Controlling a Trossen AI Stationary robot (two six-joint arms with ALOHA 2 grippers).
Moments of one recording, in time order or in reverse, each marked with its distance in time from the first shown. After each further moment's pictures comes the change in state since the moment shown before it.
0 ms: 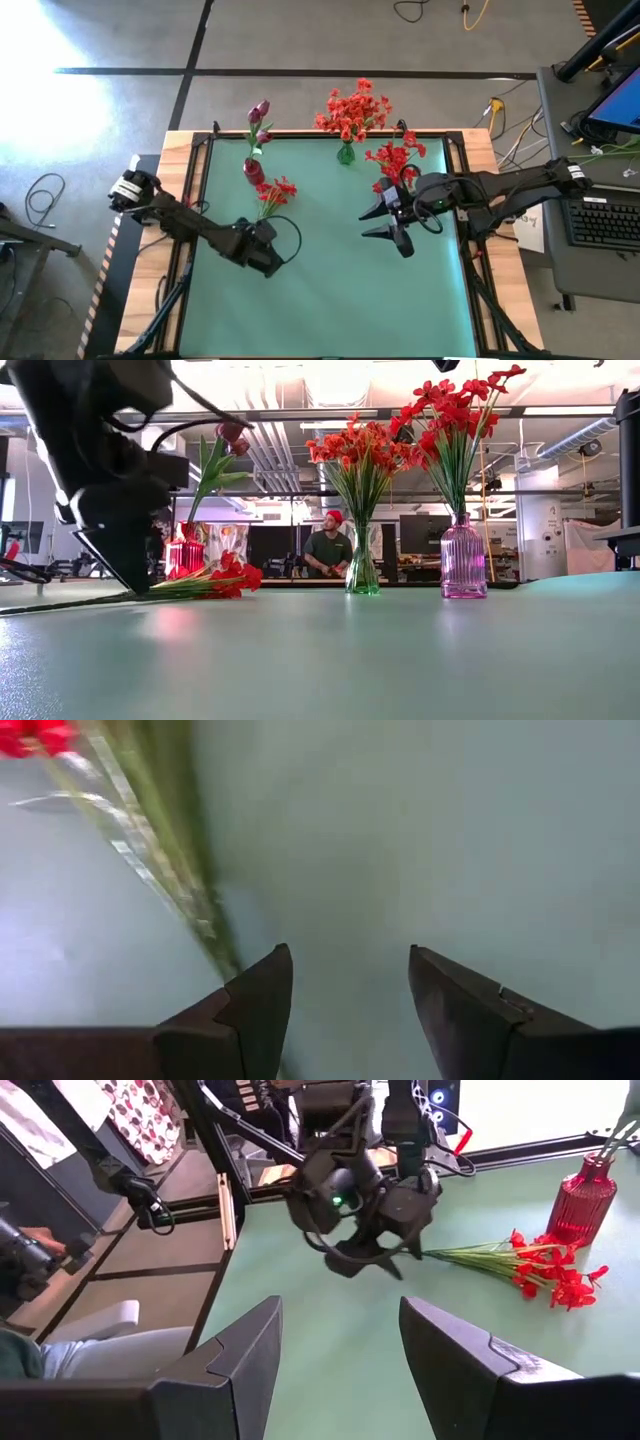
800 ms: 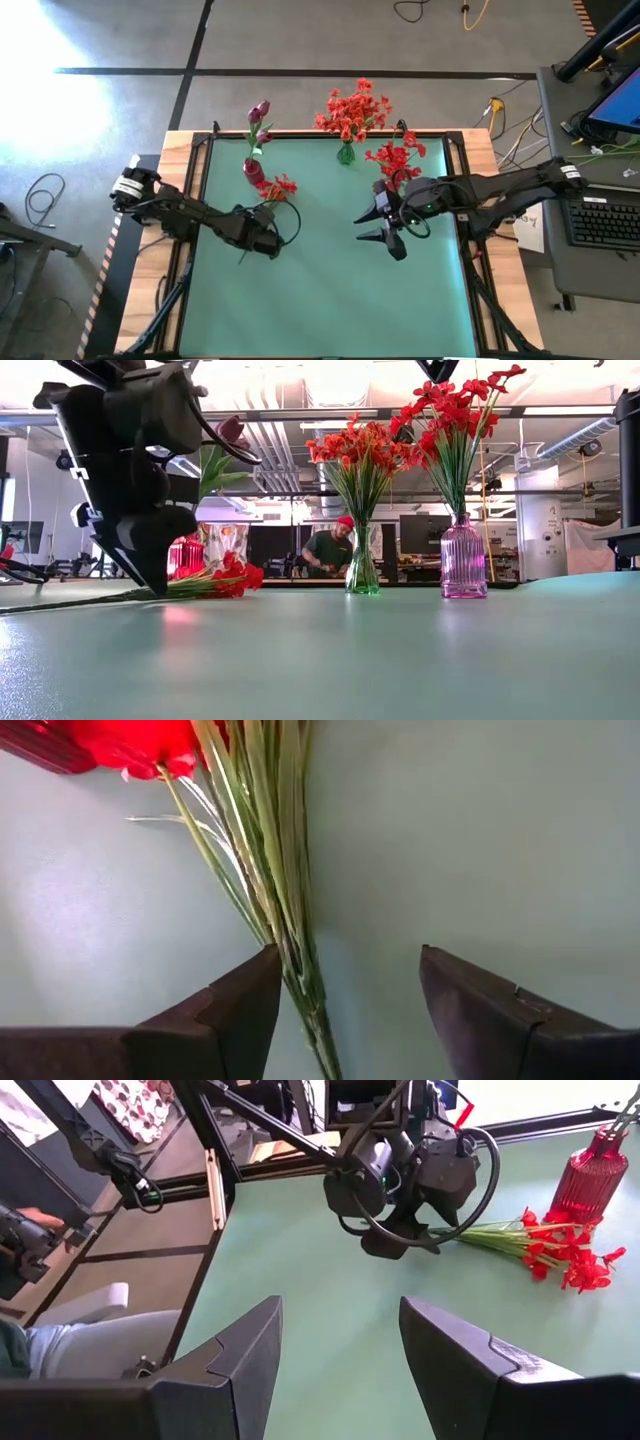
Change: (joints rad) left arm 0.144 -0.003 -0.031 -0.034 -0.071 0.015; right arm 0.000 0.057 0.000 0.002 0.000 -0.007
